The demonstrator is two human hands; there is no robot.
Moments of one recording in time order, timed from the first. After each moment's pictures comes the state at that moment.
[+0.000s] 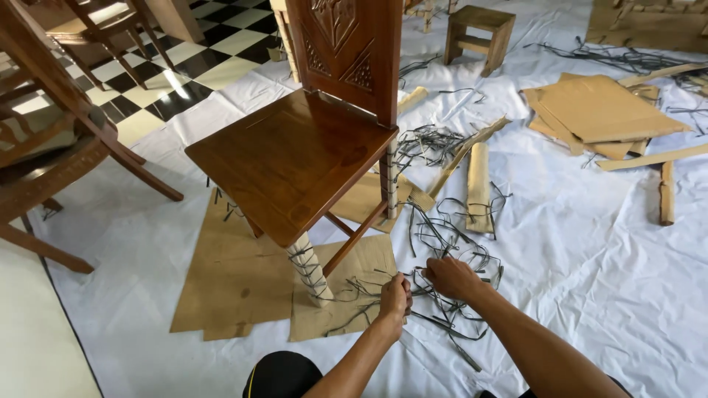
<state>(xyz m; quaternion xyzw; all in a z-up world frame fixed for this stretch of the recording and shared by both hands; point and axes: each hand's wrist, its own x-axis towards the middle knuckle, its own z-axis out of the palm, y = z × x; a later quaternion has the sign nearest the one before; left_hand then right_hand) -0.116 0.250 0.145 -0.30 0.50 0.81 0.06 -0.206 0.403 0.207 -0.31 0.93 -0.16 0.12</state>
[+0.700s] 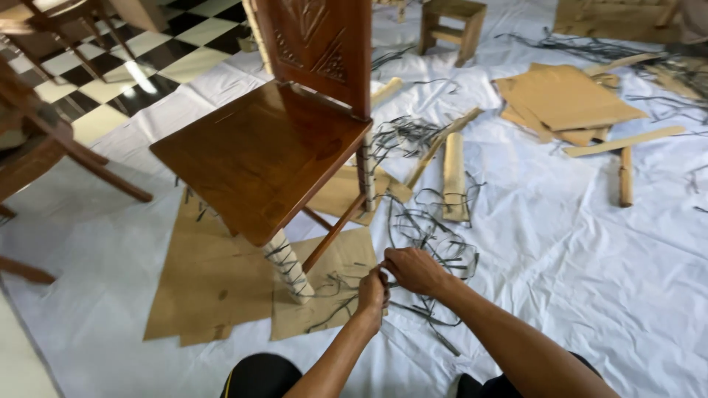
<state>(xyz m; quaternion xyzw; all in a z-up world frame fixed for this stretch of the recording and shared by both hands) -0.106 0.249 0.166 -0.32 0.51 0.80 0.06 -0.171 0.377 0.269 -0.40 0.88 -0.25 0.05</state>
